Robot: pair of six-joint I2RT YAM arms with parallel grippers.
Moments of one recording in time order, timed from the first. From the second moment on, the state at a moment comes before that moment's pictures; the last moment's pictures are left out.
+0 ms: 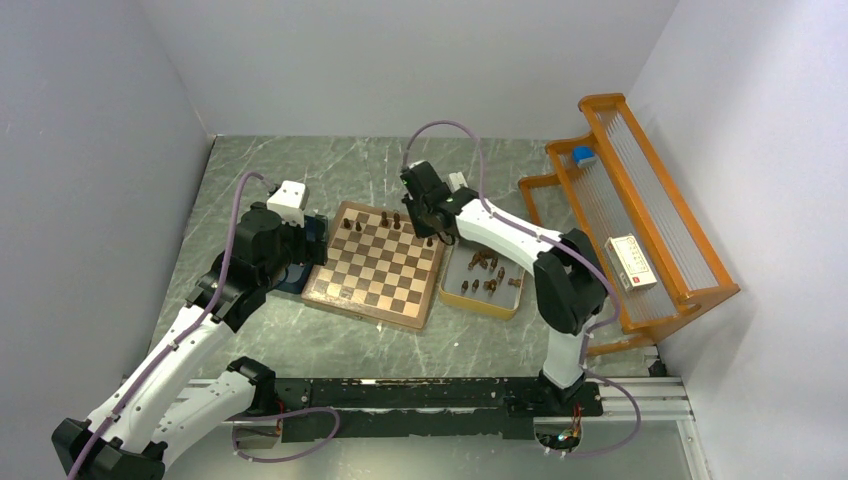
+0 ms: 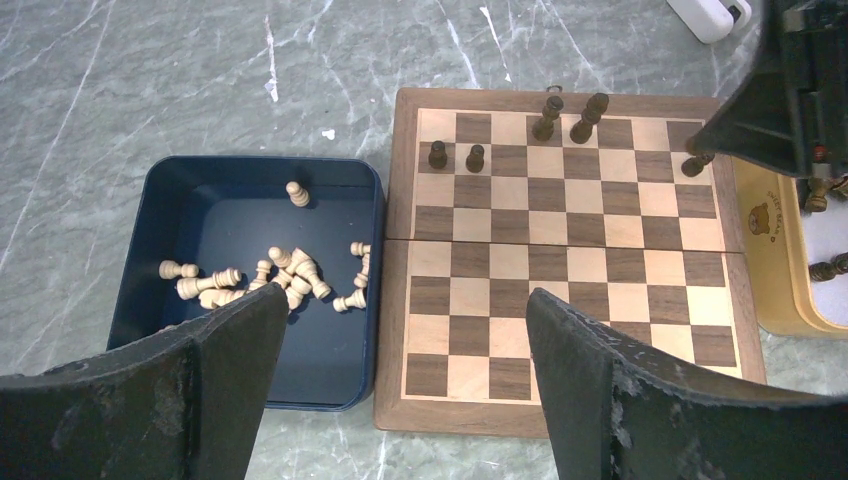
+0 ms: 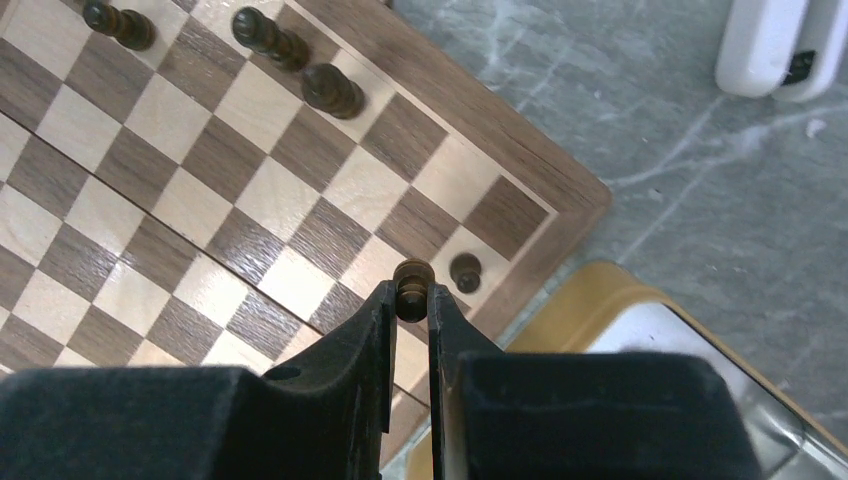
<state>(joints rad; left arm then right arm) -0.47 0.82 0.79 -0.38 -0.24 -0.10 0.70 1.84 1.43 -0.51 0.19 0.23</state>
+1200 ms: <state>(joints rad) -0.47 0.82 0.79 -0.38 -0.24 -0.09 0.72 2.03 1.54 -0.55 0.18 0.23</state>
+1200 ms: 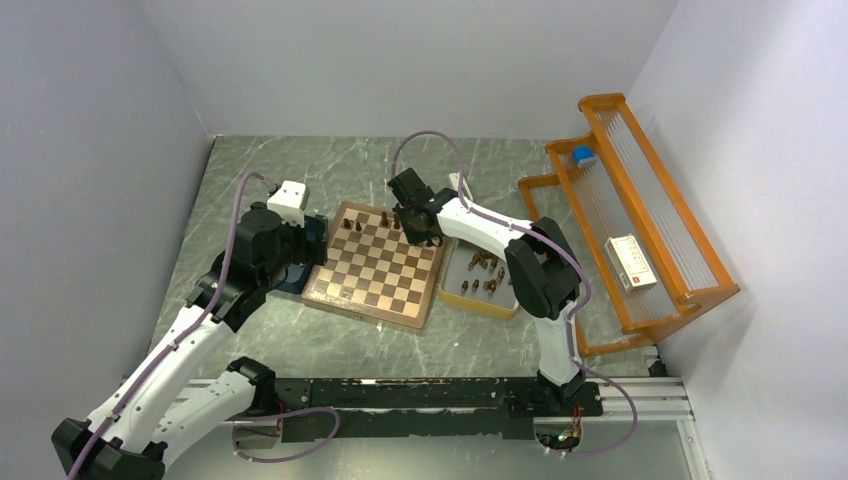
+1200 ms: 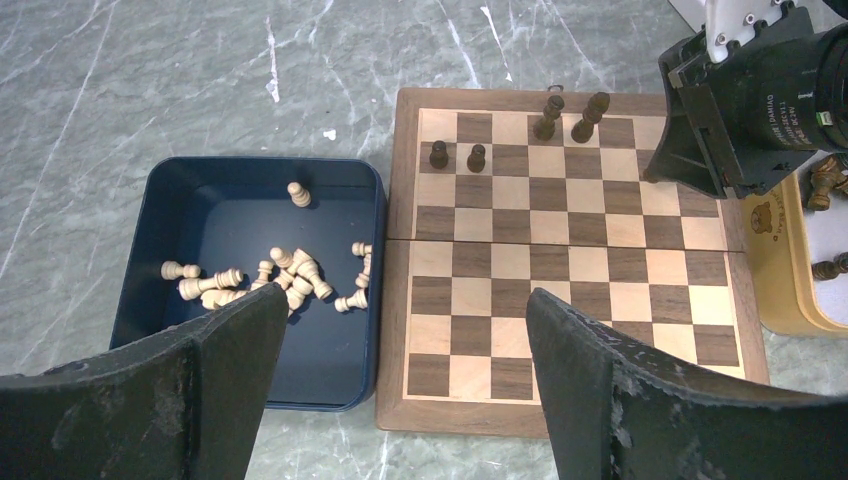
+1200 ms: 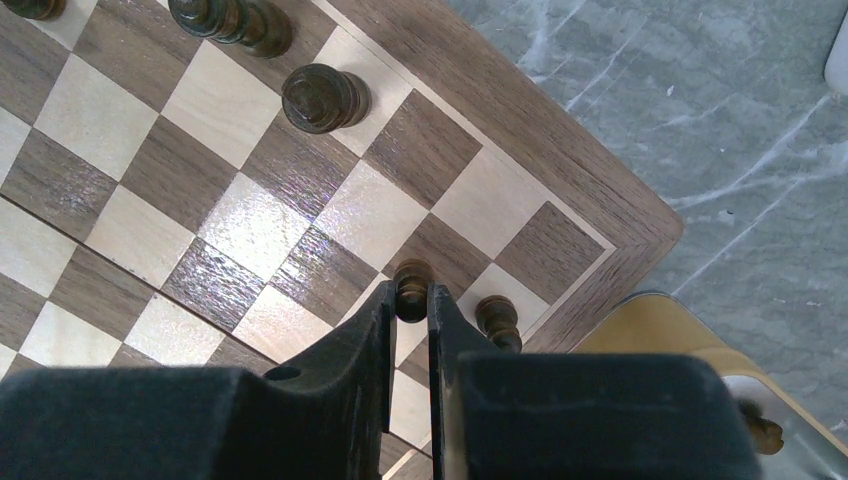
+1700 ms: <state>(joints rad) -0.47 0.82 0.79 -0.38 -0.24 -0.09 0.72 2.03 1.54 -0.55 0.20 0.23</state>
